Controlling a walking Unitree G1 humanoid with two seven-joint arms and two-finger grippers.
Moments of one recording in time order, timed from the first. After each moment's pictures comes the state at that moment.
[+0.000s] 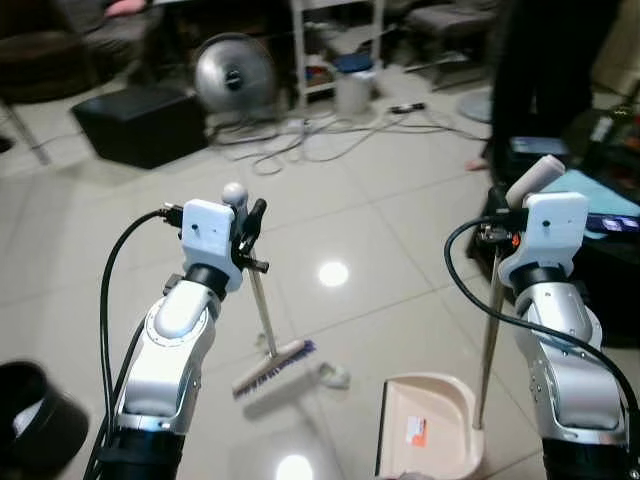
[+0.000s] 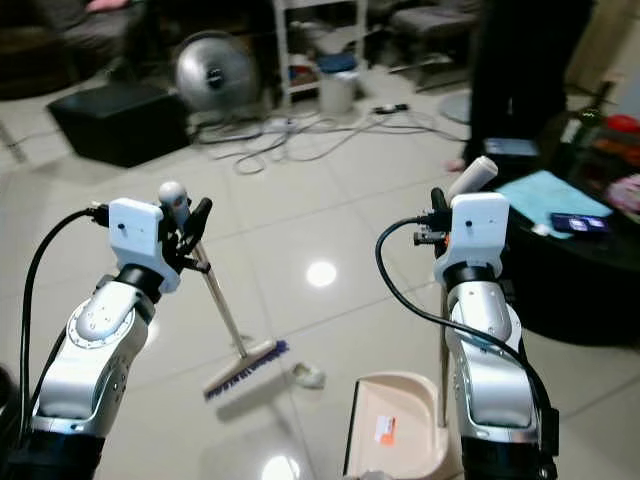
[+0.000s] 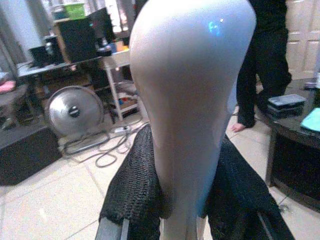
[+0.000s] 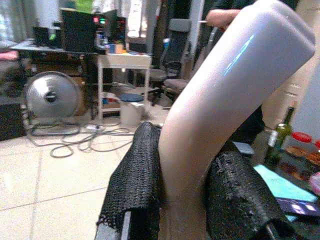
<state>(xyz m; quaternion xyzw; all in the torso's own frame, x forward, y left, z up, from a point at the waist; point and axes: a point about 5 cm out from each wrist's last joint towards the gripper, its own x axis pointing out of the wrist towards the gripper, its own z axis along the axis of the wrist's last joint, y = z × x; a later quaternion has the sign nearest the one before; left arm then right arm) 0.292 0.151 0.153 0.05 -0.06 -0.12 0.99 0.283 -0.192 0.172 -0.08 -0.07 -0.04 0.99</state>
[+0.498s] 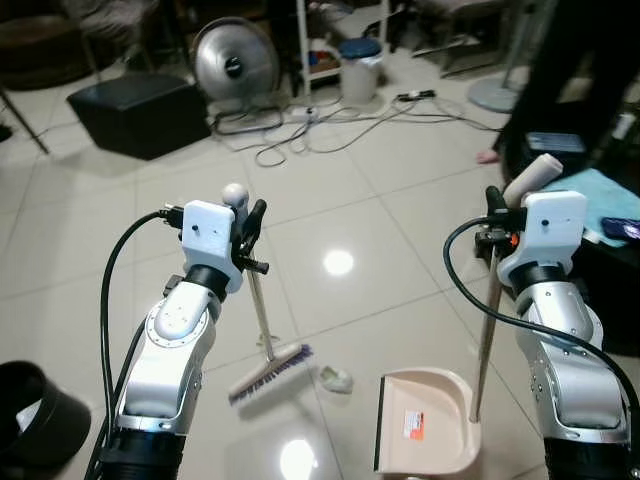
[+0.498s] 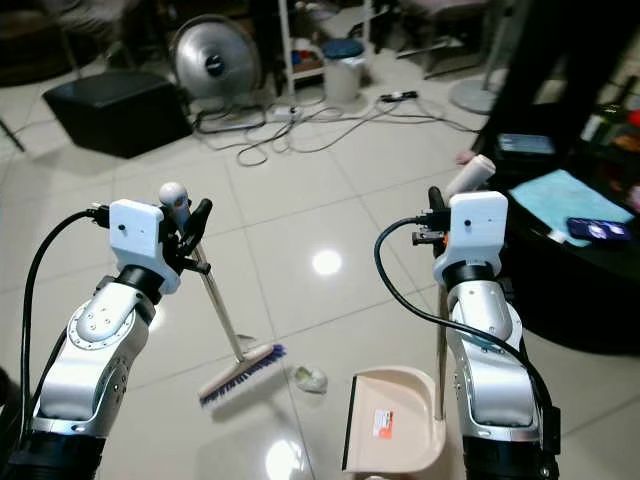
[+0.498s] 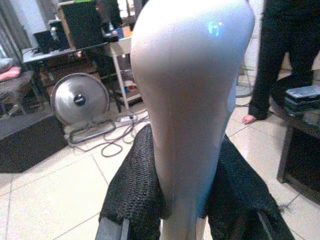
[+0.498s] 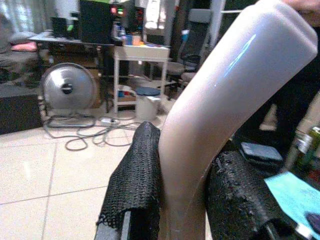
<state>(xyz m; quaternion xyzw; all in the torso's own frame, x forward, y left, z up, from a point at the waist) 0.291 0.150 0.152 0.04 -0.06 -0.12 0.99 0.284 -0.190 0.174 -0.09 -0.08 -0.02 0.99</state>
